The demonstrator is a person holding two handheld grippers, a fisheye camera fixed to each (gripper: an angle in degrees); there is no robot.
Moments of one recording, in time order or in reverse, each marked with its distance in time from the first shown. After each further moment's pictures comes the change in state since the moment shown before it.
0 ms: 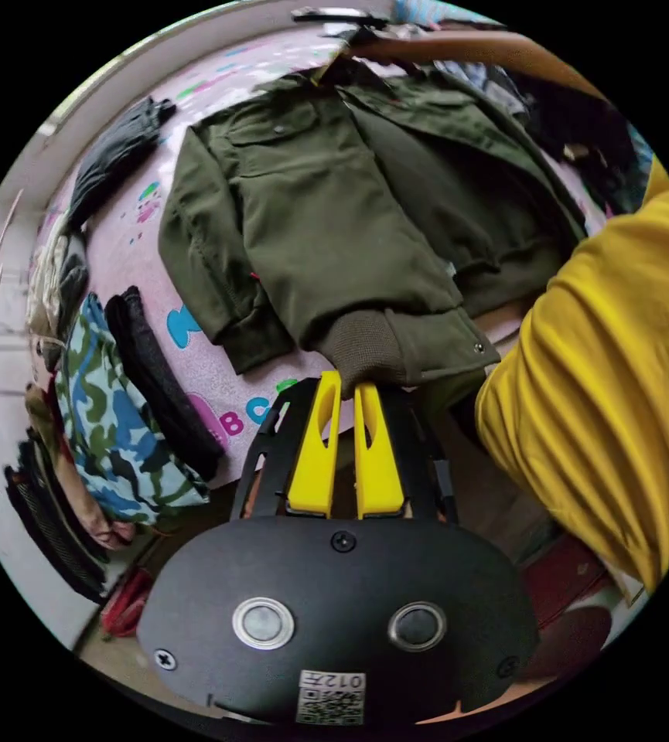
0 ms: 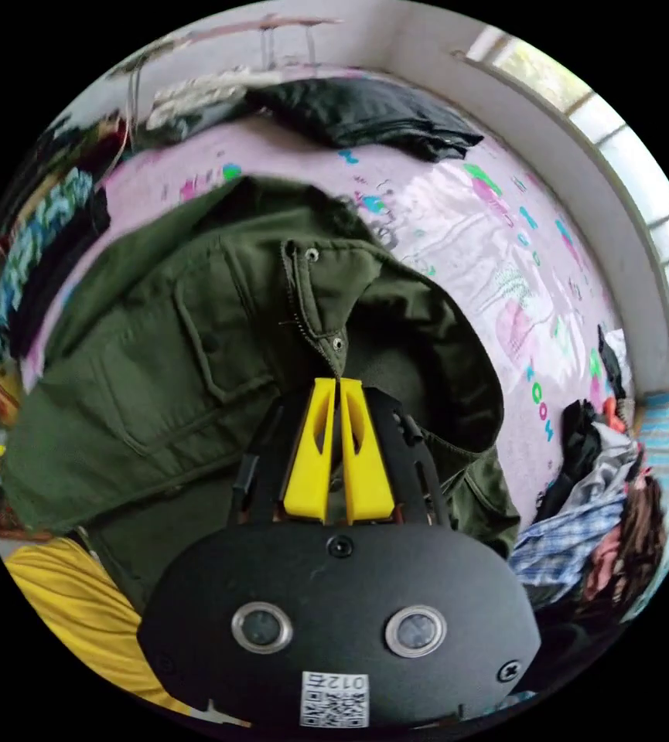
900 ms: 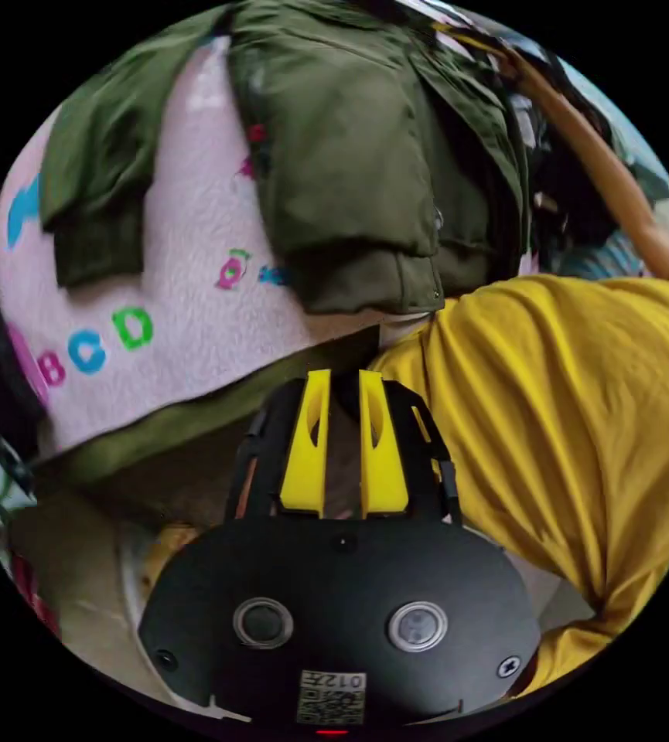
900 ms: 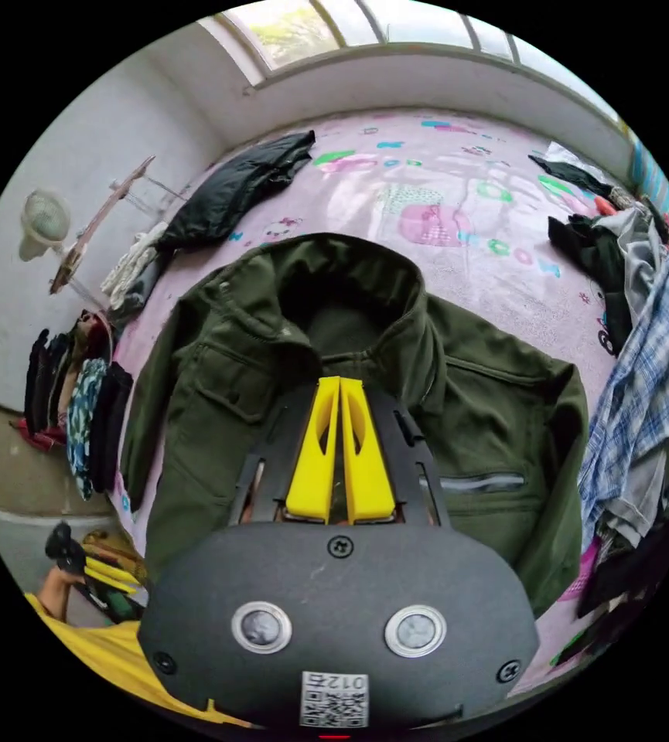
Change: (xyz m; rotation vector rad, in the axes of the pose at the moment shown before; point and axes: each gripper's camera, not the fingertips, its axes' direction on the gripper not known) left arm -0.061 -0.036 0.064 -0.242 0.652 -0.180; right arm 0.118 0.112 -0.015 0.206 -0.252 0.463
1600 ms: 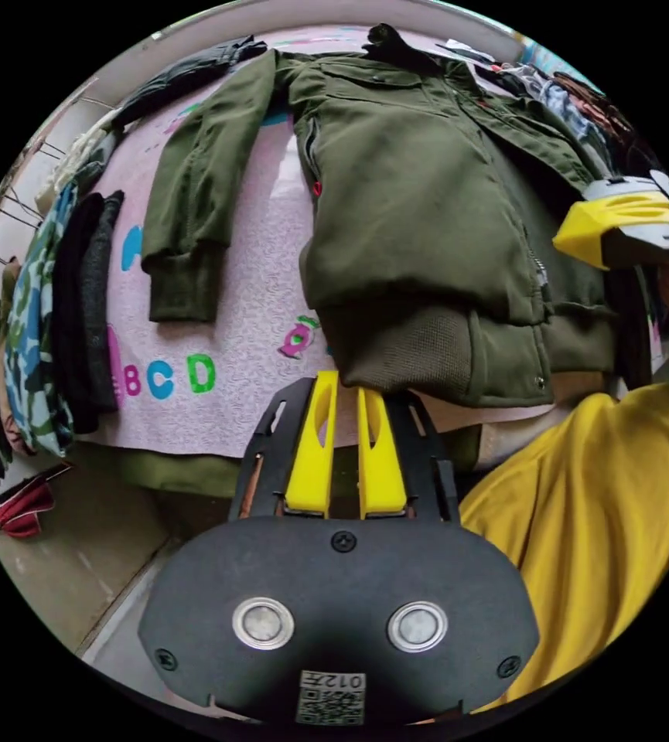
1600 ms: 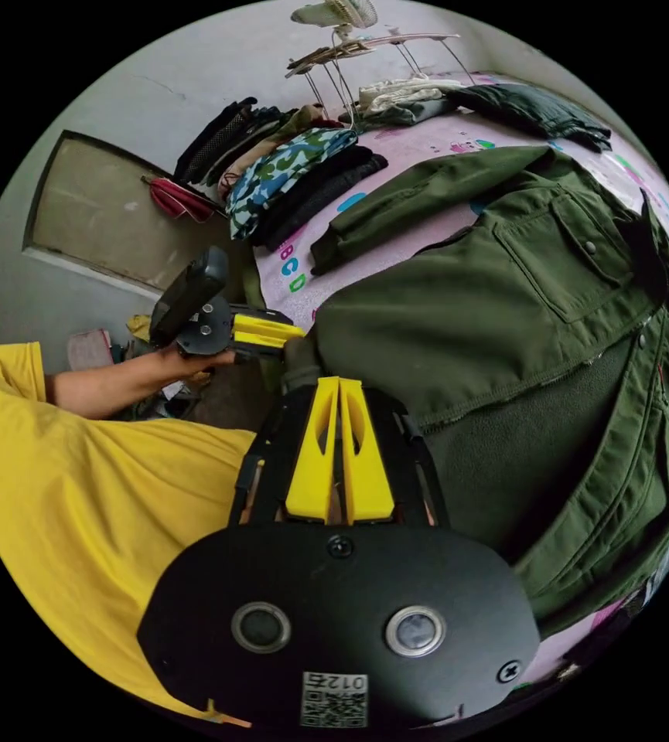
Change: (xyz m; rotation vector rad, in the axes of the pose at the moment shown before) left arm 0.062 -0.033 0.075 0.389 -0.531 -0.158; right arm -0.148 0.195 0.000 -0.381 -0.371 -0.551
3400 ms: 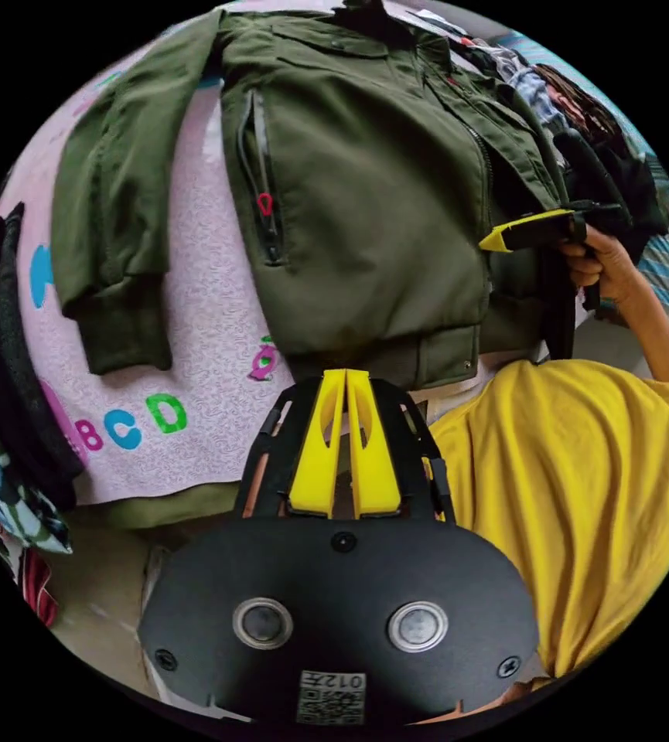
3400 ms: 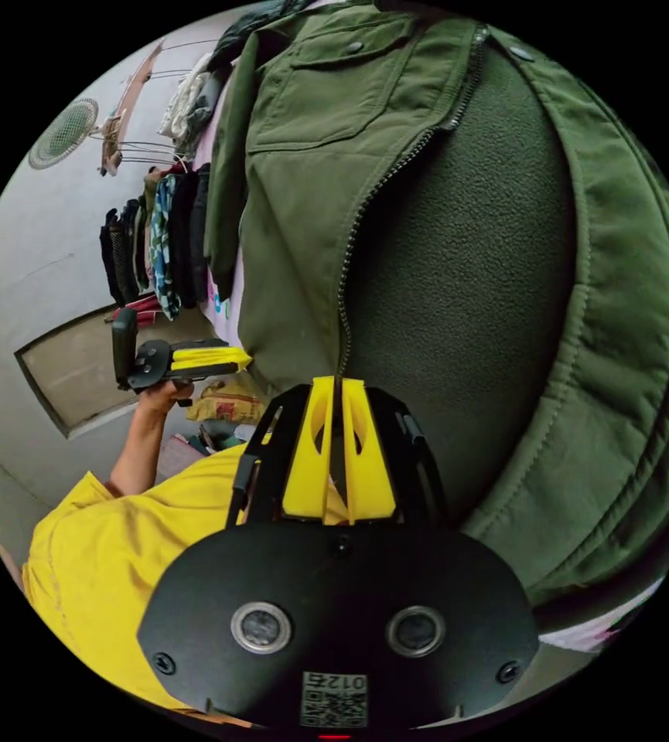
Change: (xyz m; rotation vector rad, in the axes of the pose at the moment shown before) left arm -0.022 -0.030 -0.168 -0.221 0.342 0.146; right arm 0.218 0.021 0.075 -0.122 -0.284 0.584
